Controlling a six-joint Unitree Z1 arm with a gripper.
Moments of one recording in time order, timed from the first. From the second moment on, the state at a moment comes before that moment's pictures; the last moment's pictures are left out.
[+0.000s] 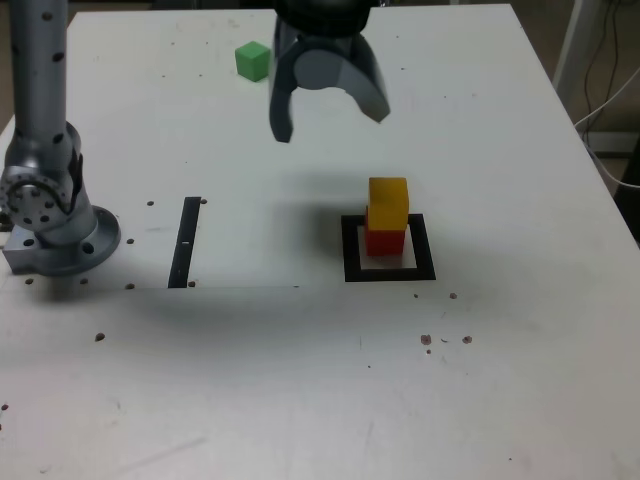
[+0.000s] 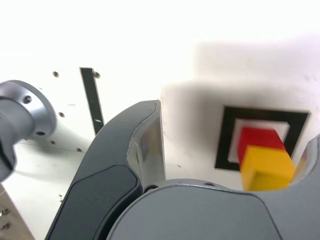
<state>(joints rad) 0.15 1.86 -1.52 1.43 0.11 0.10</state>
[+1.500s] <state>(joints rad) 0.94 2.12 -1.79 1.46 0.17 0.51</state>
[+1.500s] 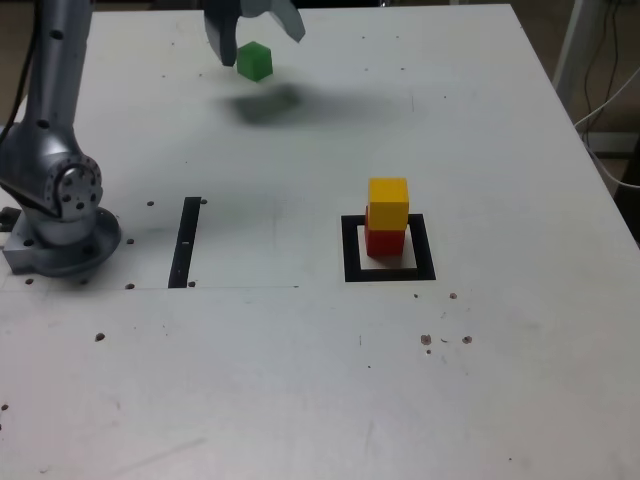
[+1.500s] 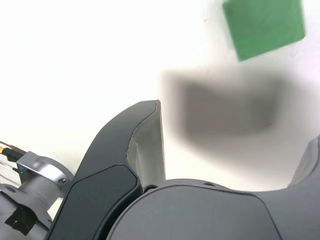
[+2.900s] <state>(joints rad) 1.06 2.31 -2.01 1.55 0.11 0.34</state>
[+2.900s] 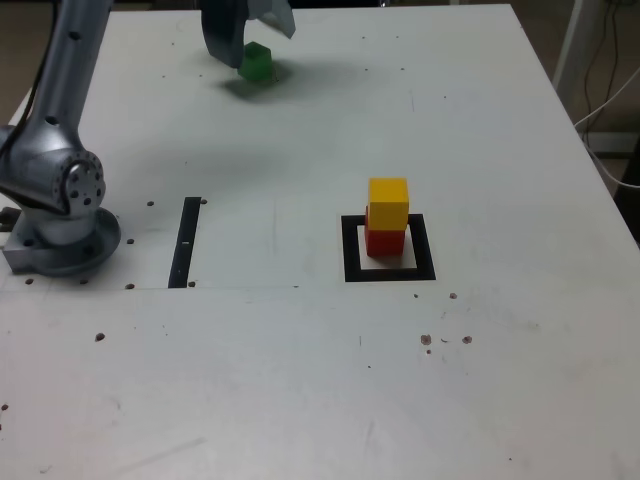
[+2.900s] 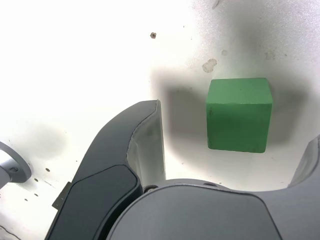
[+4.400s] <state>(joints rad) 1.06 2.40 -2.07 1.55 0.11 0.35</state>
